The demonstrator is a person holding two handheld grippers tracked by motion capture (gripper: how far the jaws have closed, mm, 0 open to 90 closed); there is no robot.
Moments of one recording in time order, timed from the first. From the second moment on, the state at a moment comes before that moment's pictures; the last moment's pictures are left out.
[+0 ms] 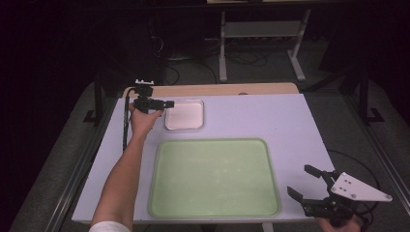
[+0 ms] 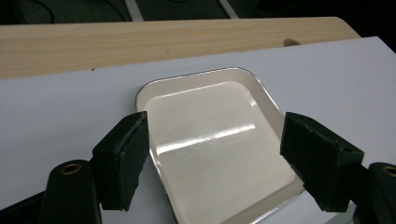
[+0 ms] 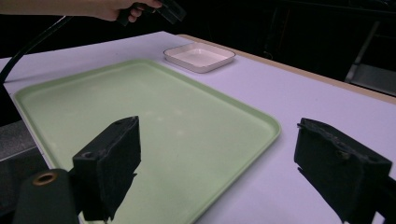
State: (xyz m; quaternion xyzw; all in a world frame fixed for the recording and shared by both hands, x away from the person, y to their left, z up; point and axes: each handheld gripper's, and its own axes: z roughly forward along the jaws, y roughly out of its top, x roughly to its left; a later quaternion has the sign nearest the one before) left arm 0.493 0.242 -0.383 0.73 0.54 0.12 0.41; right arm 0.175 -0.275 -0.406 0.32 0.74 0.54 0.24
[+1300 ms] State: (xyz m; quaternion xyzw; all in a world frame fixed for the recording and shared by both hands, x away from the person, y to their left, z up) left arm 0.517 0.243 -0.431 0.71 0.64 0.06 0.29; right arm 0.174 -0.274 -0.406 0.31 0.74 0.54 0.24
